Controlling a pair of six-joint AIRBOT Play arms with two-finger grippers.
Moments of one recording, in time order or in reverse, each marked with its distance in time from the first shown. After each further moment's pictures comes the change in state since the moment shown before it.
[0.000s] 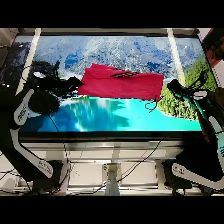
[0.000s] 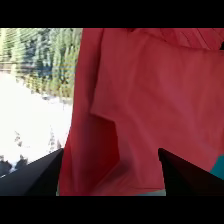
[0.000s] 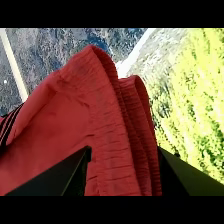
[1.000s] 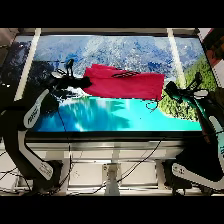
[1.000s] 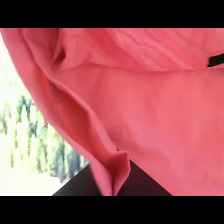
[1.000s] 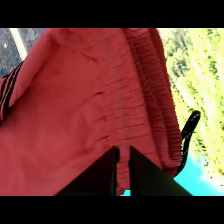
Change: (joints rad) left arm -0.180 0.042 -0.002 -0.068 0.261 0.074; right arm 0.008 0.001 0.031 0.007 0.179 -0.001
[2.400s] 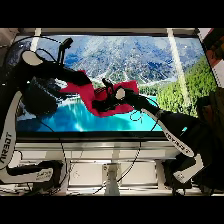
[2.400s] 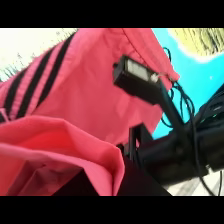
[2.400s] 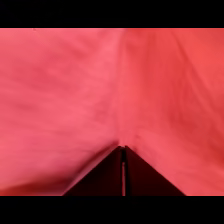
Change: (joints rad) left arm -0.072 0.425 -0.001 0.220 -0.462 -0.068; right arm 0.871 -0.472 0.515 -0.042 0.209 0.129
